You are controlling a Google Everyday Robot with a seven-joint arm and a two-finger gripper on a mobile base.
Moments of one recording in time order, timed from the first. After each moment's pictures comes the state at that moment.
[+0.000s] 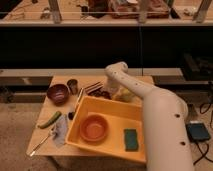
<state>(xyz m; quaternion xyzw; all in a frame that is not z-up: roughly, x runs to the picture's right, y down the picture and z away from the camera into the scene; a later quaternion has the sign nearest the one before) 0.031 0.044 0.980 -0.25 -0.19 -0.32 0.90</state>
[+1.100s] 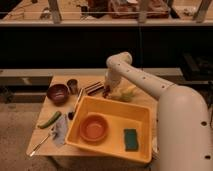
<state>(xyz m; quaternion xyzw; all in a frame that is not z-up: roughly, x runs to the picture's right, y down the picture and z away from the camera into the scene) 0.024 -0.022 0.886 -0.18 -0.19 -0.35 0.90</state>
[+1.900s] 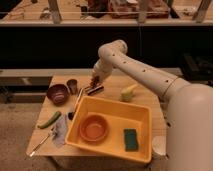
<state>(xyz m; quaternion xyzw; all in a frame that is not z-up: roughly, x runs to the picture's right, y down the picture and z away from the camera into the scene) -0.059 -0.071 0.821 -0.09 -0.24 -0.41 0.88</state>
